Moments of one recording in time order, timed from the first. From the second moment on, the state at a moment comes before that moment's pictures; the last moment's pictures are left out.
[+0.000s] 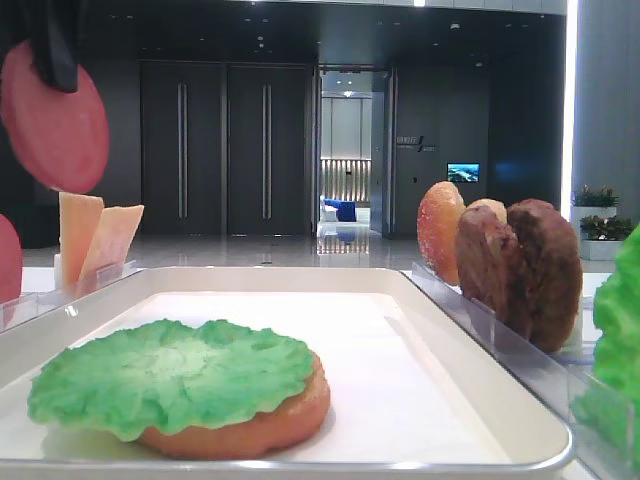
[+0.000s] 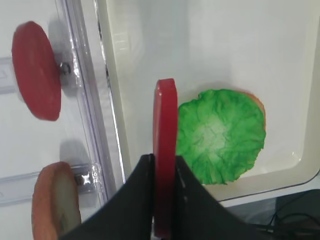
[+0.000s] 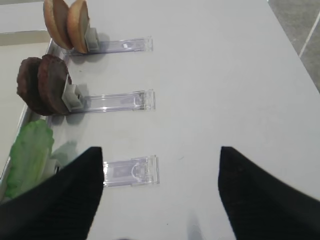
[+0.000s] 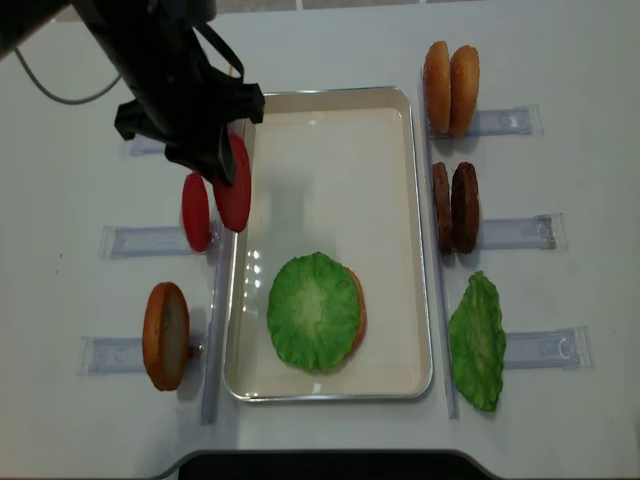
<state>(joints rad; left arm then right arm) -0.42 1.62 -1.34 -0.13 1.22 -0.32 0.00 -0.01 -0.51 0.06 1.13 0.00</state>
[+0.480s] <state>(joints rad) -0.42 1.53 -1.07 -0.37 1.03 -0.16 0.00 -0.01 -0.51 0.06 1.13 0.00</state>
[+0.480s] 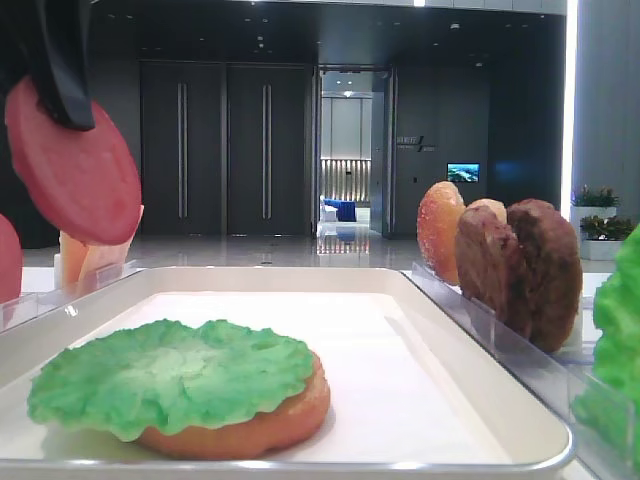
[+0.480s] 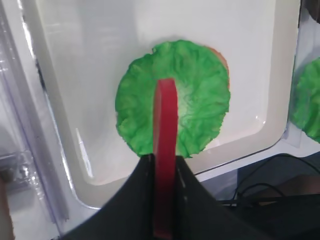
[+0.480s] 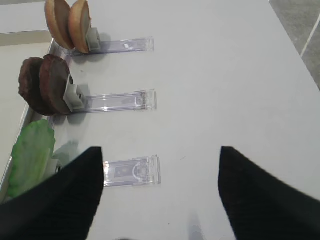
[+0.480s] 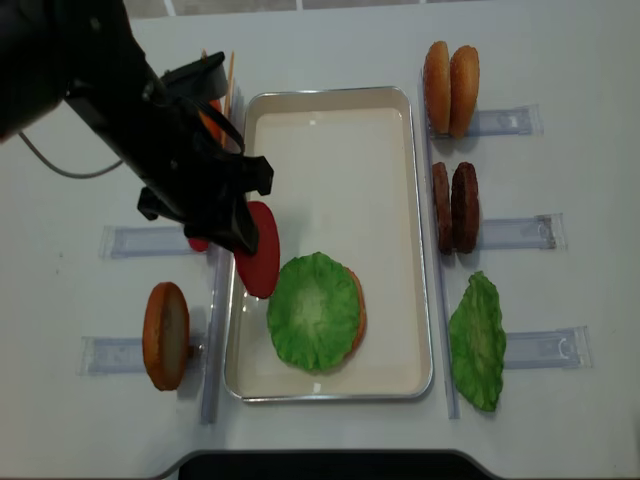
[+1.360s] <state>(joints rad) -0.42 1.50 -0.71 -1.06 0.70 0.47 0.00 -0.01 -0.51 0.07 1.13 0.00</state>
